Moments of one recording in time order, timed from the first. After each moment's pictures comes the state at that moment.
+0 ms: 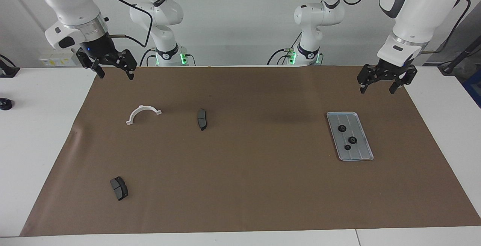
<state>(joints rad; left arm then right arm) -0.01 0.04 -0.06 -1.56 0.04 1.65 0.08 0.01 -0.03 -0.01 -1.60 0.00 1.57 0.11</state>
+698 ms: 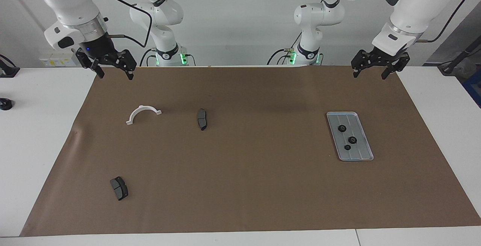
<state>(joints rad) -0.01 -0.02 -0.06 -1.61 0.02 1.55 0.10 0.01 -0.03 -0.01 -1.60 0.00 1.57 0.11</state>
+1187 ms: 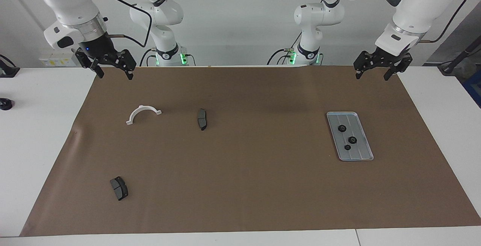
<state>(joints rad) -0.01 -0.02 -0.05 -1.62 0.02 1.58 0.10 0.01 -0.03 -0.01 -1.60 0.00 1.57 0.11</state>
